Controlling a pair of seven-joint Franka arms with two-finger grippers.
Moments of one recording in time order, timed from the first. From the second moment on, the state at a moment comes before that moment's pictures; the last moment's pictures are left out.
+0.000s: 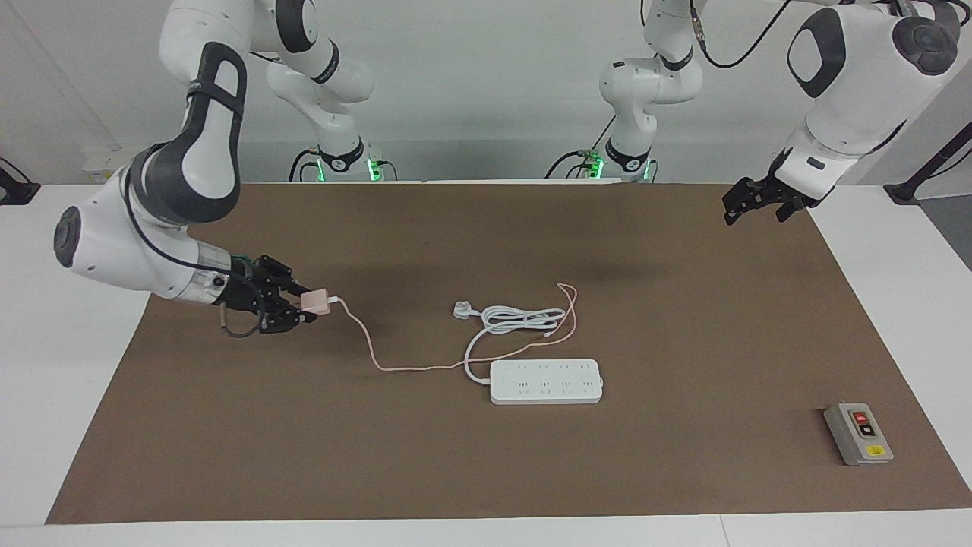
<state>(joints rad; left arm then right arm) -0.04 0.04 -0.01 -1.60 0.00 1.50 -0.02 0.01 0.39 -0.06 -1.46 0.57 1.57 1.19</state>
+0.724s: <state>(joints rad) -0.04 0.04 -0.01 -1.60 0.00 1.50 -0.02 0.41 0.36 -0.05 -1.46 0.71 1.89 1.68</state>
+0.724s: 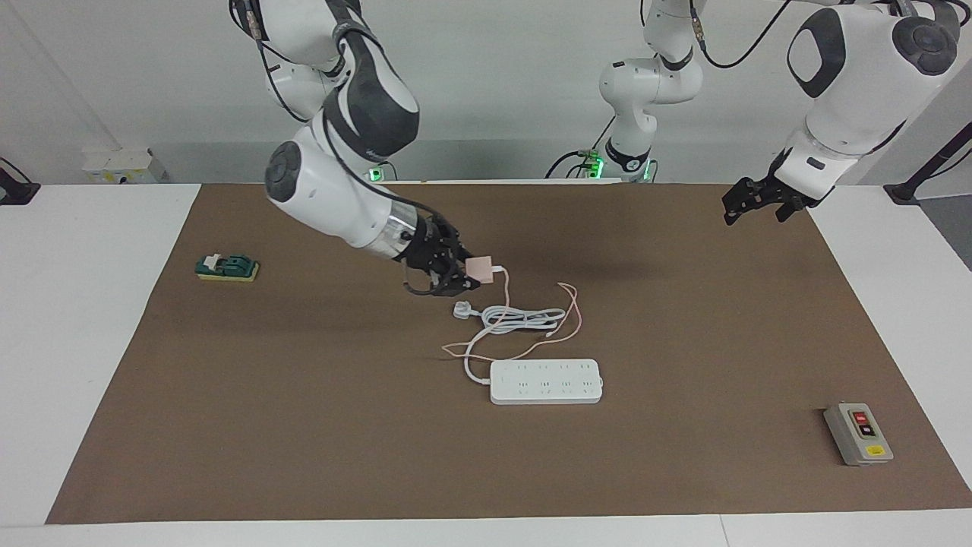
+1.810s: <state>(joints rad) -0.03 0.03 0.00 -1.60 0.00 1.49 -0.02 0.60 0.36 -0.06 -1.52 0.71 2.11 1.78</state>
